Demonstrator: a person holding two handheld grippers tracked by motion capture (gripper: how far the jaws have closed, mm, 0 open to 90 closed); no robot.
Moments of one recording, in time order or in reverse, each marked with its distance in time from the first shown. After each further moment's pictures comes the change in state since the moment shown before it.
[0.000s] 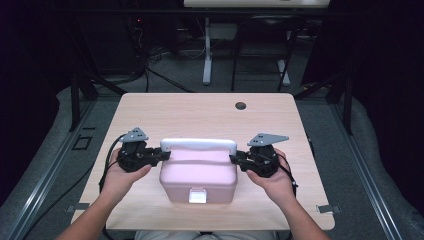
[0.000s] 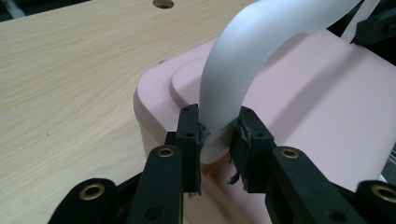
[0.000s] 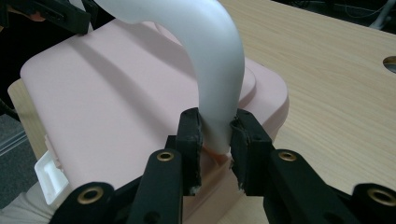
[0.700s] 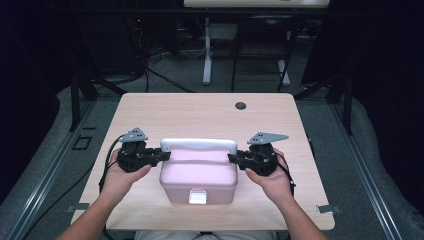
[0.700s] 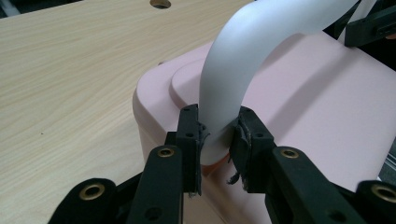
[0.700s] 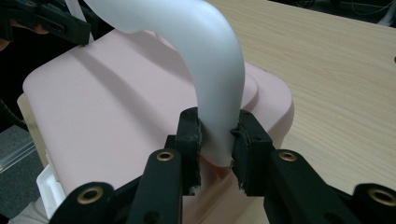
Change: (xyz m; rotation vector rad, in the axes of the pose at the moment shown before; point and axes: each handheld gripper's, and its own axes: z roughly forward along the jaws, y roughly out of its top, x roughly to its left) left arm 0.001 0.000 0.001 -0.007 -0.009 -0.013; right arm -0.003 0.000 0.006 -0.014 0.024 0.037
